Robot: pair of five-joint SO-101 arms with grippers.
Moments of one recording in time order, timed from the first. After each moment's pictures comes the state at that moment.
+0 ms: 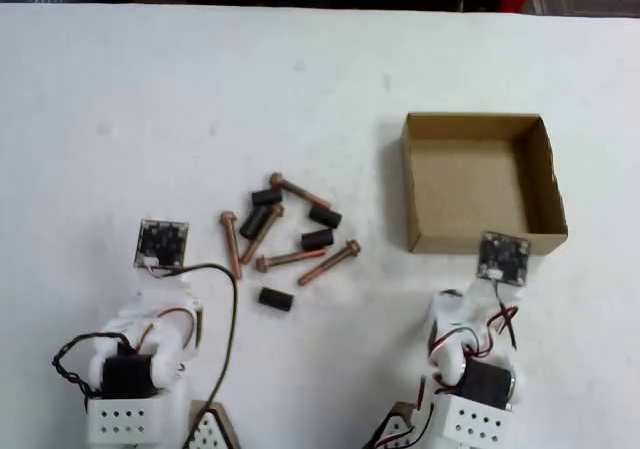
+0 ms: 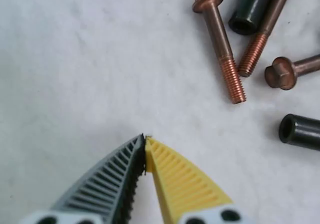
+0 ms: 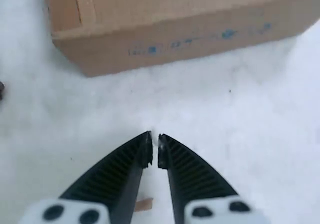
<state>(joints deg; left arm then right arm) -8.2 -103.6 97.1 73.1 -2.8 12.7 -102.8 96.4 67.3 9.8</state>
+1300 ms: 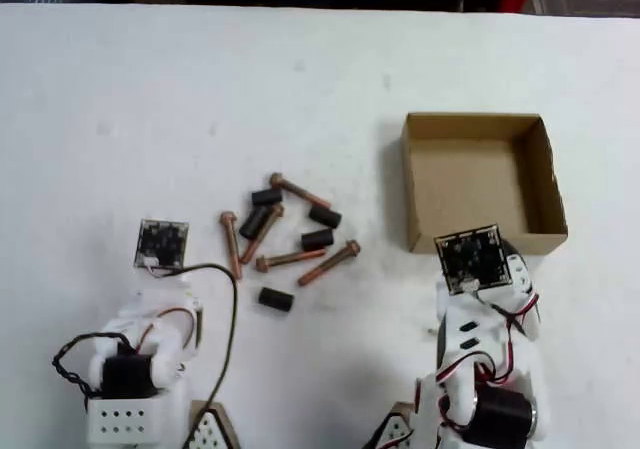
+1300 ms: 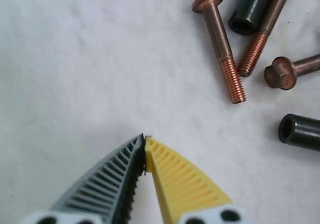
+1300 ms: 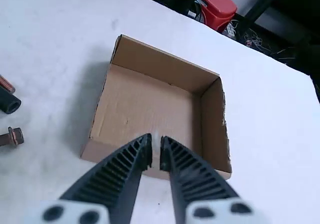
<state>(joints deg) -8.2 -103.6 97.1 73.1 -2.8 8.4 -99.6 68.0 66.0 30.7</state>
